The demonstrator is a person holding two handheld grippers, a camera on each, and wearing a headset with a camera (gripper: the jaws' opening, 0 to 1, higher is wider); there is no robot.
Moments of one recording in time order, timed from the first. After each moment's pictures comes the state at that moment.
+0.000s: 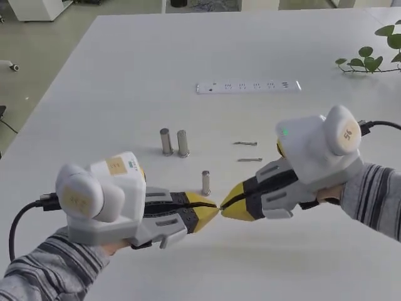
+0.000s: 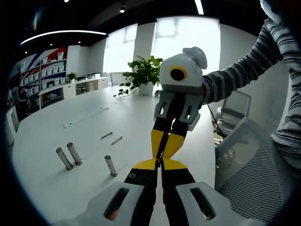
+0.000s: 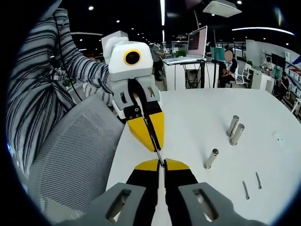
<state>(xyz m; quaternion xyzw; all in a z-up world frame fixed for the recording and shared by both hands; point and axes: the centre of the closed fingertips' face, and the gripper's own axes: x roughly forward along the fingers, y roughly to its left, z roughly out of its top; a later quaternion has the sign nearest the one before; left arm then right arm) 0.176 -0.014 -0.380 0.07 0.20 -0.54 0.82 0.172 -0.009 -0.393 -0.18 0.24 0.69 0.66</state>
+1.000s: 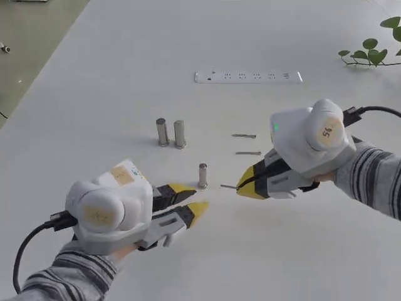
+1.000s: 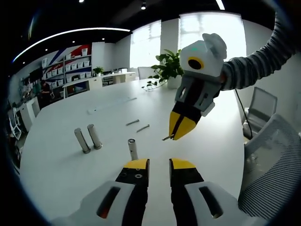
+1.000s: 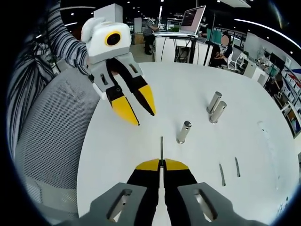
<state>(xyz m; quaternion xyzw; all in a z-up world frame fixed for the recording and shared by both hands) 0.211 0.007 -0.422 0.07 0.22 -0.41 0.88 0.226 -0.043 -0.434 -0.30 0.29 0.61 0.67</state>
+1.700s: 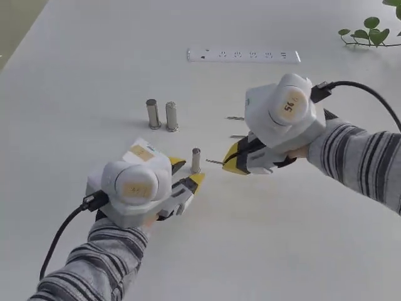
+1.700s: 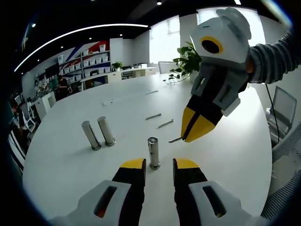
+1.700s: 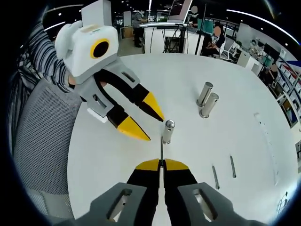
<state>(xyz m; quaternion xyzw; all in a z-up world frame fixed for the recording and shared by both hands) 0.259 0.008 -0.452 0.09 0.24 -0.32 0.91 0.255 -0.031 -0.448 -0.31 0.33 0.57 0.68</state>
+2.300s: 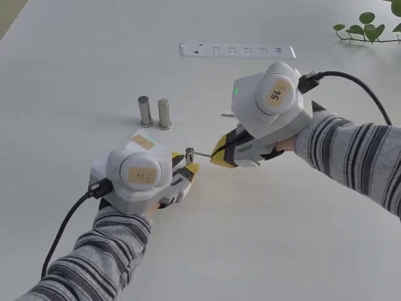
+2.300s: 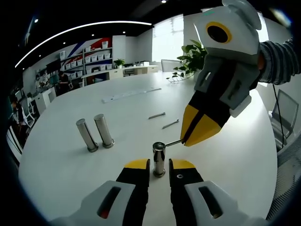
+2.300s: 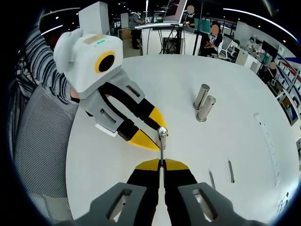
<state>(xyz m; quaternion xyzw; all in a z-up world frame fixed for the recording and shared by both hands) 0.278 0.002 -0.463 0.08 0.25 -0.32 0.91 0.266 -0.022 -0.448 -0.30 0.33 0.57 0.68</state>
